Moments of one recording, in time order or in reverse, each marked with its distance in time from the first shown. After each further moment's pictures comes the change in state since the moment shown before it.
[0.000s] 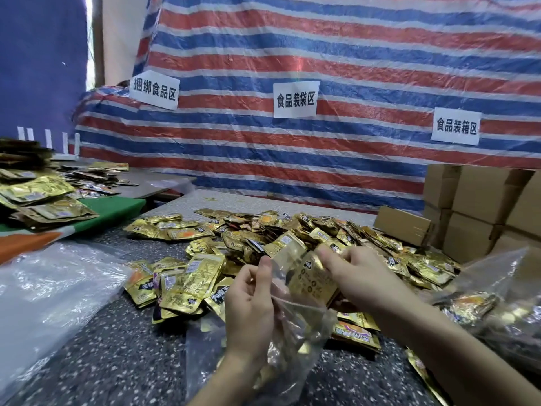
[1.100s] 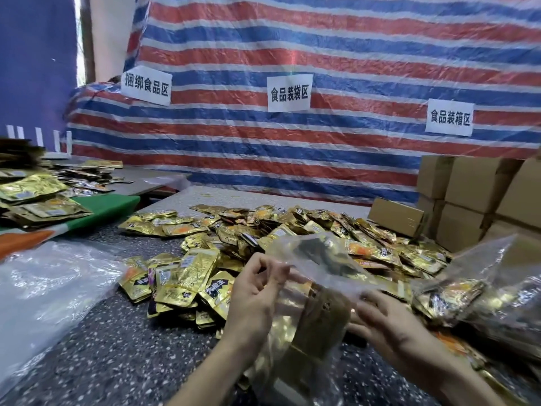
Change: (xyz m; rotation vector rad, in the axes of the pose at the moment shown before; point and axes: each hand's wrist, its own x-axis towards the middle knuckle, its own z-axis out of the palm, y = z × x) left_hand 0.000 0.004 0.000 -0.097 -0.333 -0.104; right_hand -0.013 0.111 -0.024 0.667 -0.328 -0.024
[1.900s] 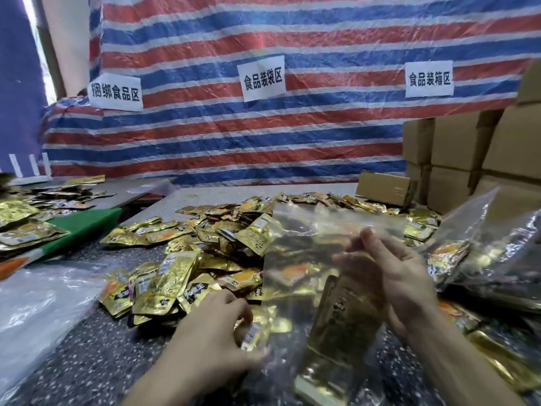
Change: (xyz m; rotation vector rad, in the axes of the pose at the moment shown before) left_hand -0.020 0.016 -0.033 1.590 -0.401 -0.185; right_hand 0.006 -0.019 -0.001 0.263 0.364 -0.375
